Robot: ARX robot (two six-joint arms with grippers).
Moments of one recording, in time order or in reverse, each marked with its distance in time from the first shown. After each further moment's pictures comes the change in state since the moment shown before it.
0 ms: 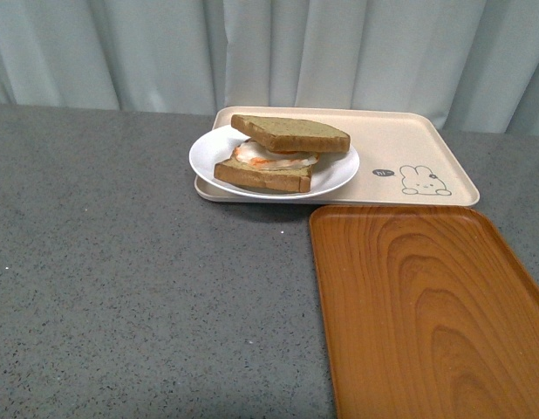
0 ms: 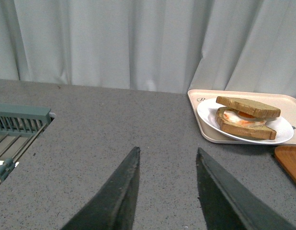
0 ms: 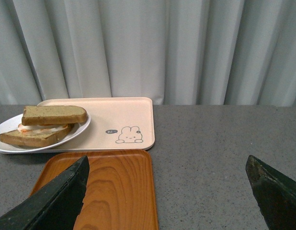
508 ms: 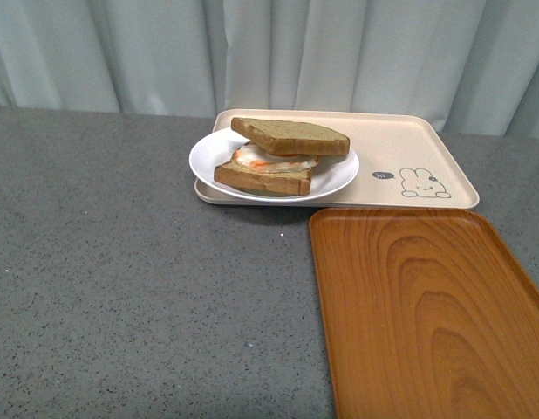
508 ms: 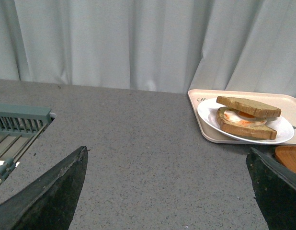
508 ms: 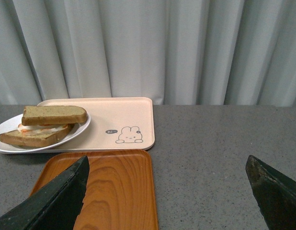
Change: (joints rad) left arm 0.000 0.000 0.000 0.000 0.000 0.001; right arm 0.000 0.000 0.000 0.000 0.000 0.000
